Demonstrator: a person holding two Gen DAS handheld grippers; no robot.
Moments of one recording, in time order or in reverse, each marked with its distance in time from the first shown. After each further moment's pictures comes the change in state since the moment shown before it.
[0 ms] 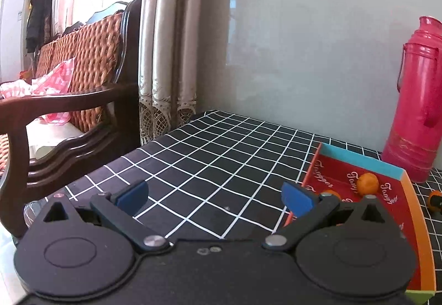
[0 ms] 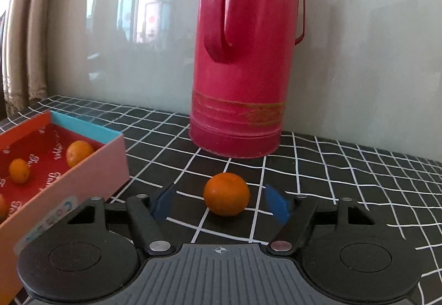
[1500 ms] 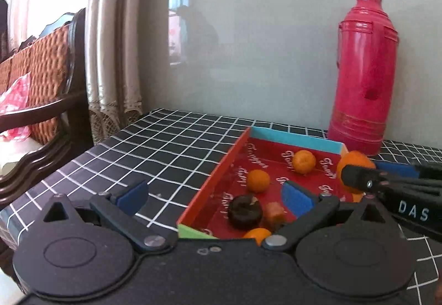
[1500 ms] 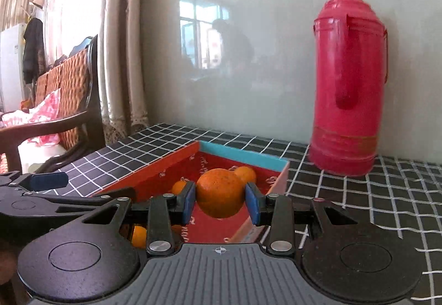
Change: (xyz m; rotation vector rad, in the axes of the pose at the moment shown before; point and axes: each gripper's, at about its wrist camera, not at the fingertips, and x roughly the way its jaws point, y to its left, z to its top) left arm -0.027 -0.048 -0.015 0.107 0.013 -0.167; right arm -0.104 0.112 0.004 0.006 -0.098 0.344
